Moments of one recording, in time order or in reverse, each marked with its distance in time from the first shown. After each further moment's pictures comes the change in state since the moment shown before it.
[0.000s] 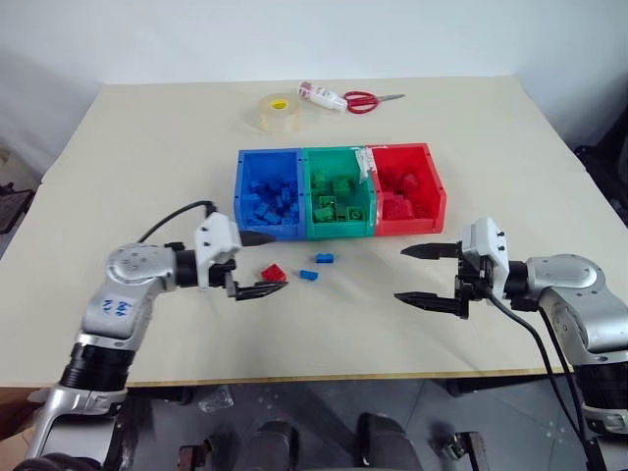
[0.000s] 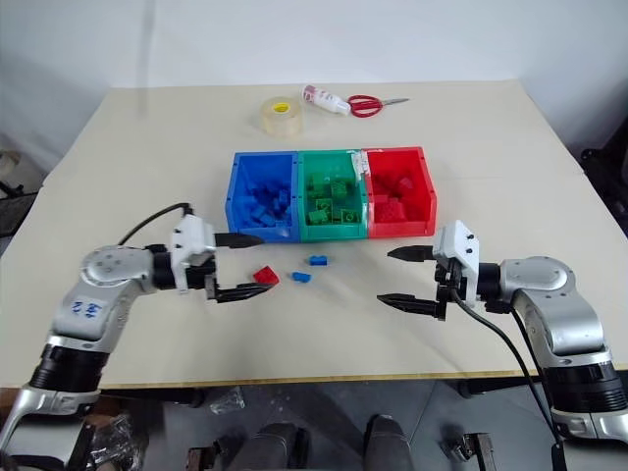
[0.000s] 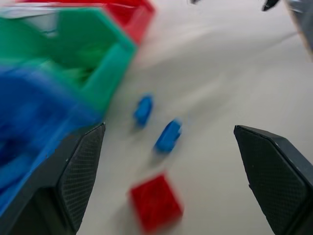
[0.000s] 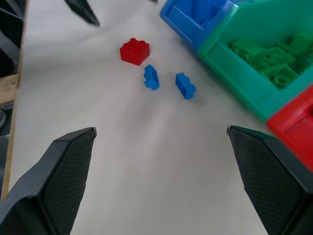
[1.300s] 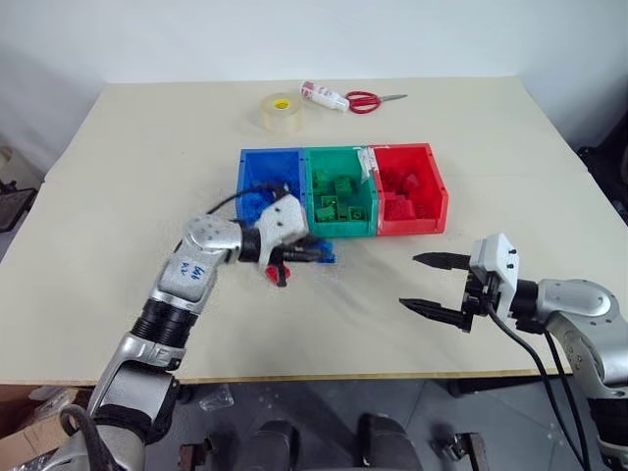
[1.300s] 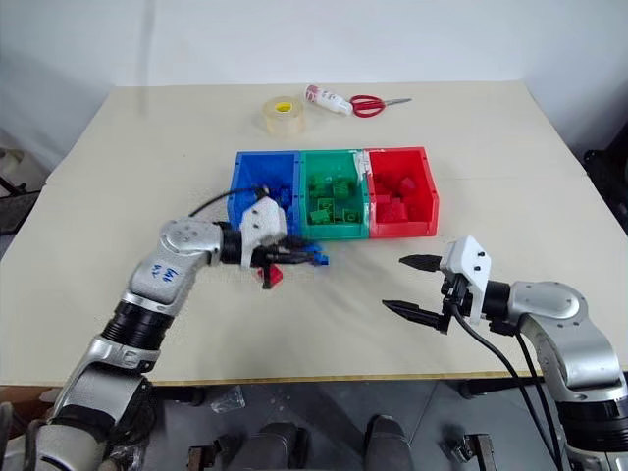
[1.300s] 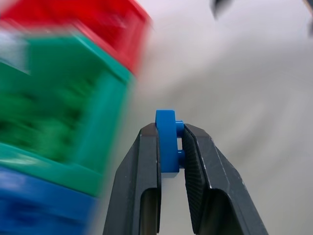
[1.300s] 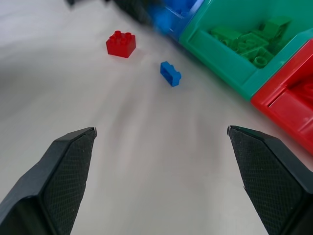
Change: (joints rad) left arm -0.231 -0.166 -0.044 0.094 0.121 0.072 0.079; right arm 0.123 -0.003 -0.063 -0.126 0.022 0.021 -0.131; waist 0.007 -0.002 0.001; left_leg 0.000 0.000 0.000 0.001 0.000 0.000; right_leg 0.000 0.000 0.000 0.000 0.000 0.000
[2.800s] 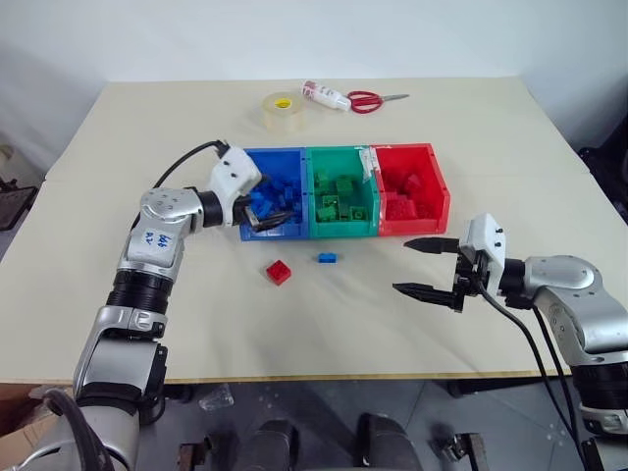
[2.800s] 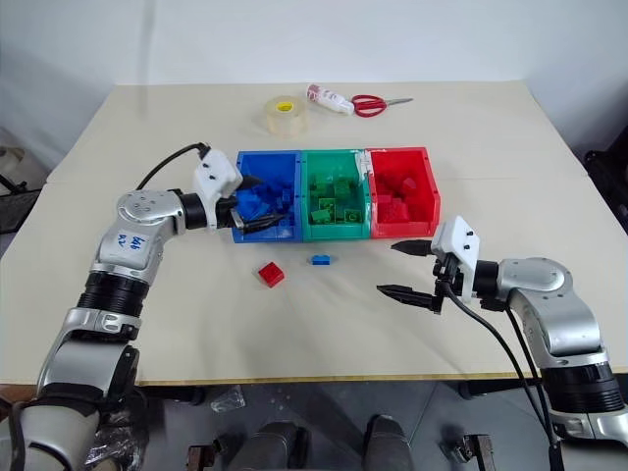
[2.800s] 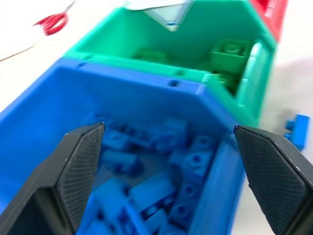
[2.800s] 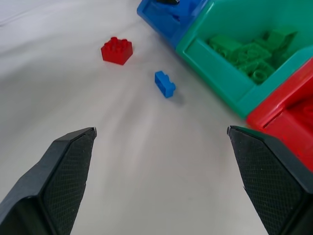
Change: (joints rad) left arm -0.152 0.038 0.052 0.403 0.076 -0.186 0.110; right arm -0.131 0.017 0.073 0.143 -0.034 -0.025 0.055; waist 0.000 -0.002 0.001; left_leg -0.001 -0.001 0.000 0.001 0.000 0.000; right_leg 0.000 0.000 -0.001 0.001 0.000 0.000
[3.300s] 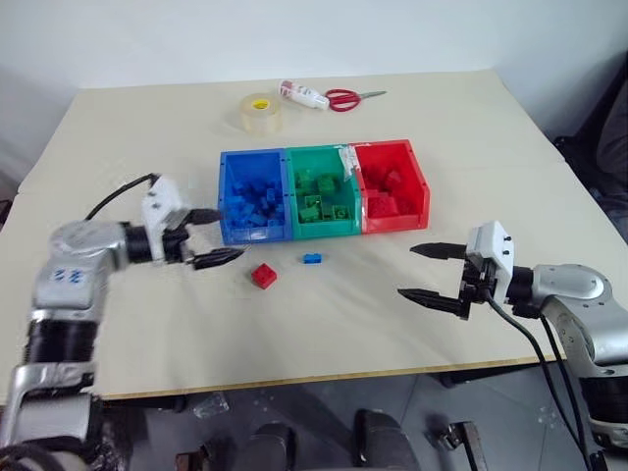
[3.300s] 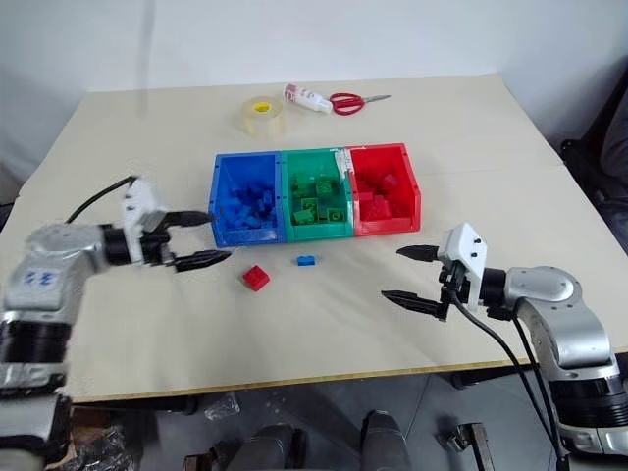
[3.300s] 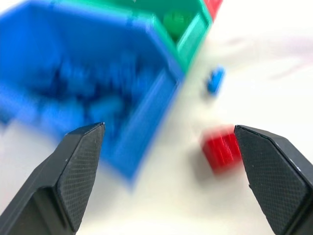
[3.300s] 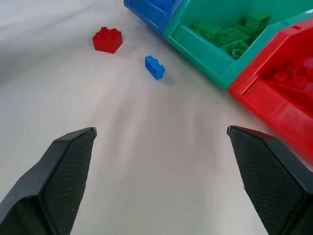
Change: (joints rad) left arm 0.462 0.332 0.286 -0.365 -0.284 0.215 -0.285; right arm 0.011 -0.016 -0.031 -0.014 0.011 0.002 0.017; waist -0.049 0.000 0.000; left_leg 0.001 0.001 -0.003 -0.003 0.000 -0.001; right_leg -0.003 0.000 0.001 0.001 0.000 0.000
